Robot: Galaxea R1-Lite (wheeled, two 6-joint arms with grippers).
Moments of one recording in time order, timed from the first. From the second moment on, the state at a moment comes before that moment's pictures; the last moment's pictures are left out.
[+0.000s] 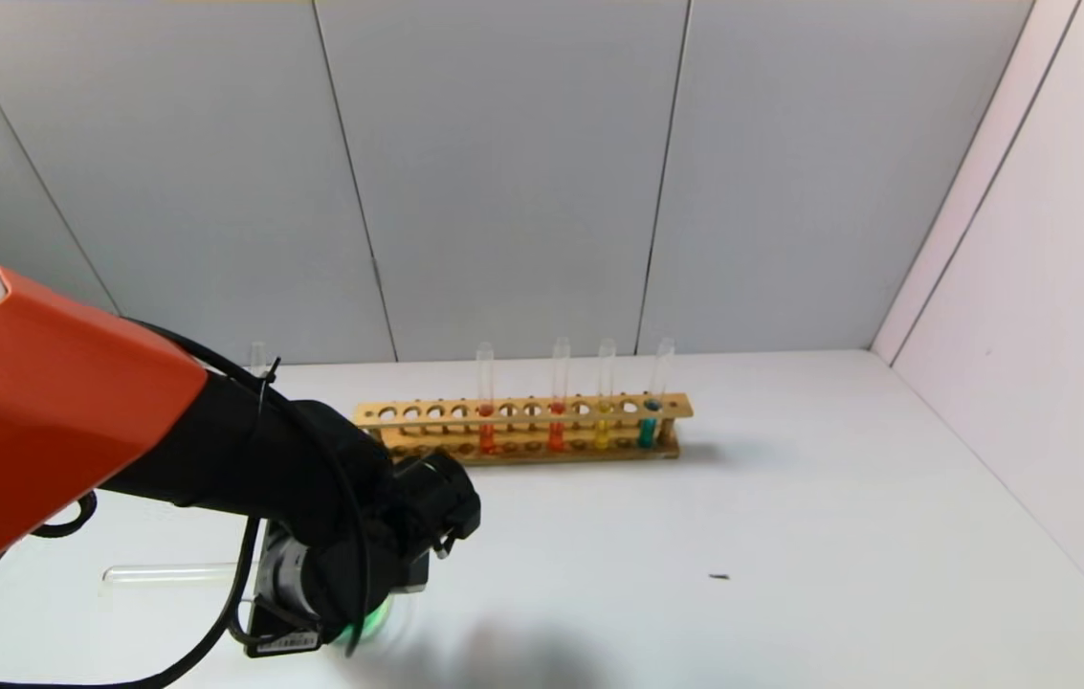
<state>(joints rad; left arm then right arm) -0.67 2.00 -1.07 0.69 0.81 0.59 0.00 0.00 0.00 -0.01 0.00 0.02</state>
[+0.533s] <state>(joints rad) -0.70 2.05 -1.14 0.78 0.84 0.59 0.00 0.00 0.00 -0.01 0.00 0.02</state>
